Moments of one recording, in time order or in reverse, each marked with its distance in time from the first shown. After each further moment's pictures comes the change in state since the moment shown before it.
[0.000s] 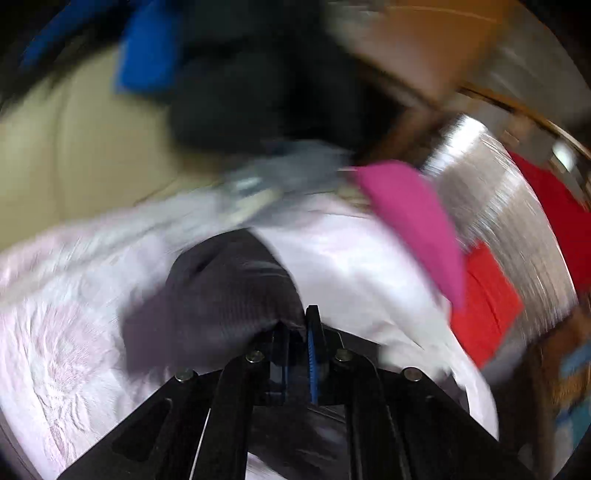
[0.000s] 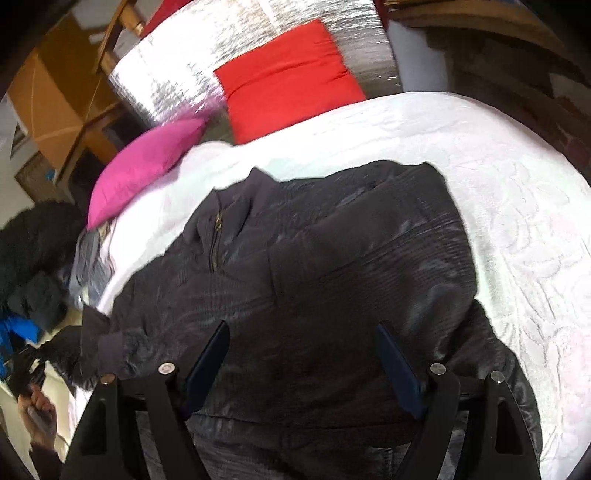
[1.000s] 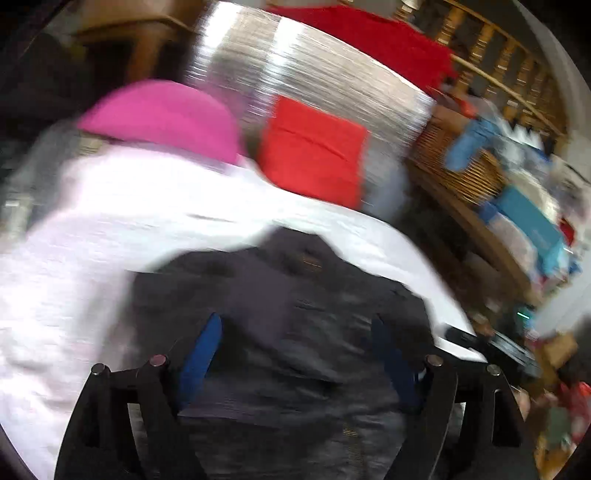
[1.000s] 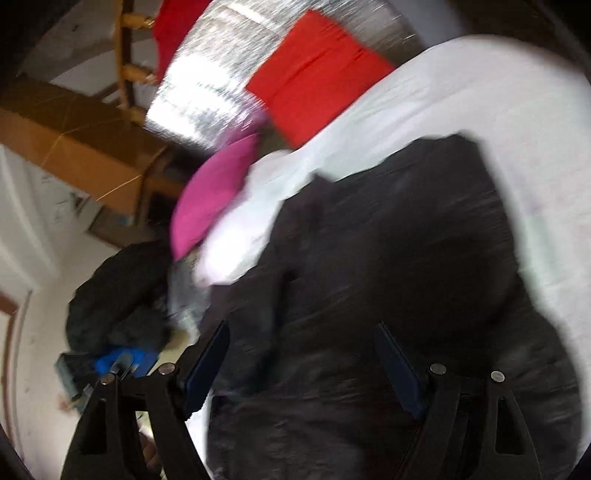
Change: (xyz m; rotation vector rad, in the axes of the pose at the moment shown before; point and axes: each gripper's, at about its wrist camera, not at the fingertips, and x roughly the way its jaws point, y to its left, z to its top) left arm -0.011 -0.181 -0.110 0.502 0.293 -0.361; right arm -0.008 -0.010 0.005 0.163 0.078 0.444
